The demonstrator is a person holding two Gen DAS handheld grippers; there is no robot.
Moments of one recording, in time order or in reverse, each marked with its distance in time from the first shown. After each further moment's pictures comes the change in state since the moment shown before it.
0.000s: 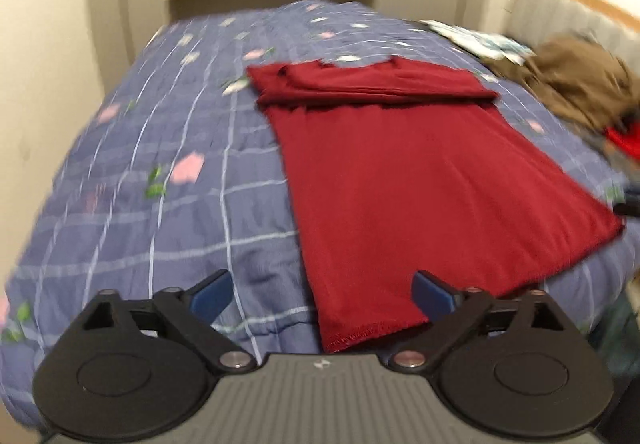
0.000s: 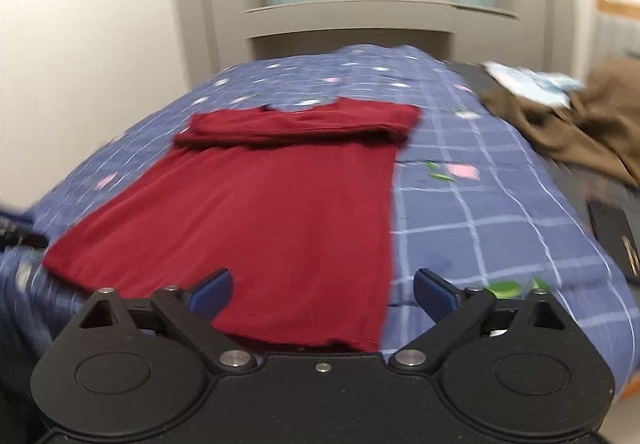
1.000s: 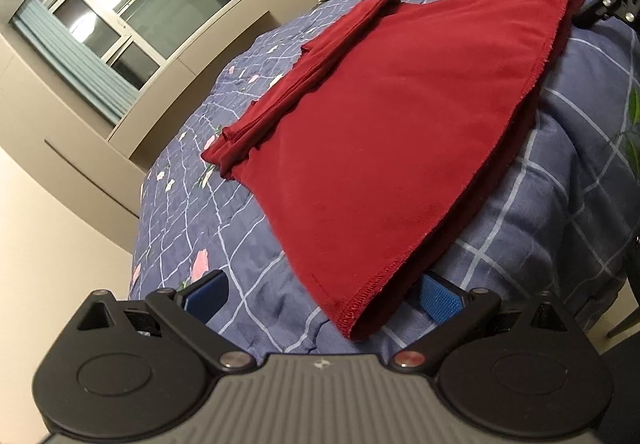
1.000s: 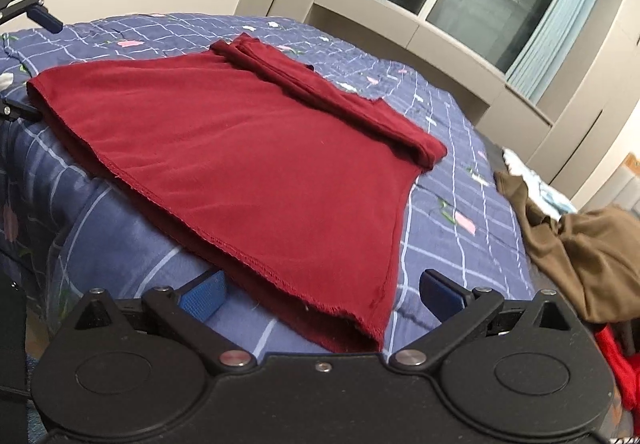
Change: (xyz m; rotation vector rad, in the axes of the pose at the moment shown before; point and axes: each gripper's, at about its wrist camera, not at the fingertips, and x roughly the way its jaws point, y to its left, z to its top) left arm 0.022 -0.074 -0.053 0.694 -0.073 0.247; right arm 0.023 0.046 -0.039 -0.497 0.015 -0.165
